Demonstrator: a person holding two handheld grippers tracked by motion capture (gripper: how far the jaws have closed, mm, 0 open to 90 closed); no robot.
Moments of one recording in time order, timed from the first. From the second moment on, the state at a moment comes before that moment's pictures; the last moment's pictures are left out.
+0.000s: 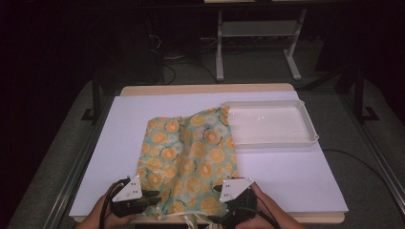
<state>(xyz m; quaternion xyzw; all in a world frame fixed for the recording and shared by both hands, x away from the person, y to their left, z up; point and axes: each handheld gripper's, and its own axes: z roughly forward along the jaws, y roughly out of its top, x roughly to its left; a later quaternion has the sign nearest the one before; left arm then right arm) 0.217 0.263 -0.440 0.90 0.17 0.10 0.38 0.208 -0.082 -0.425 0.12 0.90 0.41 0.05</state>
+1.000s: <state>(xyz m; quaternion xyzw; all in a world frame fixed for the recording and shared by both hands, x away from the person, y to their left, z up) 0.222 0.269 -0.414 0.86 0.19 0.15 0.45 0.211 -0.096 -0.411 0.13 0.88 0.42 0.16</state>
